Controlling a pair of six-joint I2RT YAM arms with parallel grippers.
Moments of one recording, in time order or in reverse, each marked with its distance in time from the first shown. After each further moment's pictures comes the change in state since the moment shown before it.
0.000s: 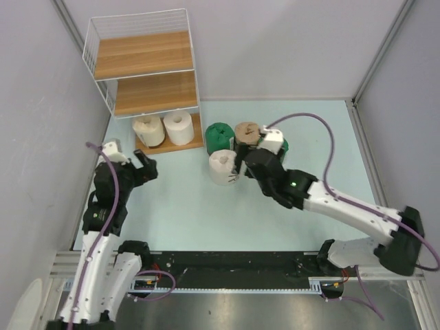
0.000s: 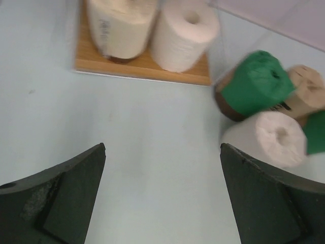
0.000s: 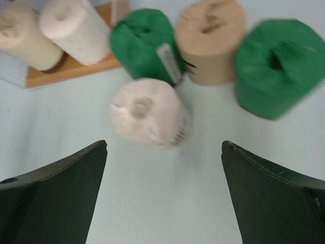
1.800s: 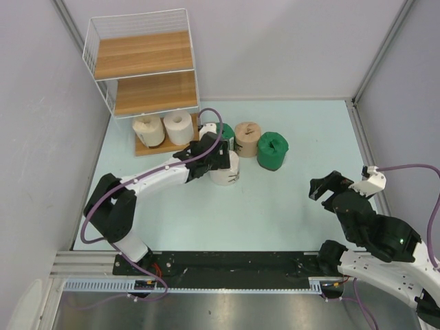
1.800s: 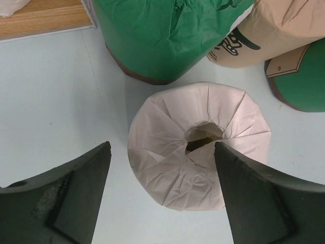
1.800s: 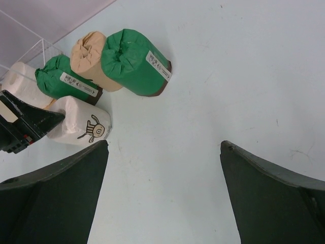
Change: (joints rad) left arm -0.710 1.030 0.415 0.198 -0.309 -0.216; right arm -0.046 -0.875 -0.230 -0.733 0.212 0.315
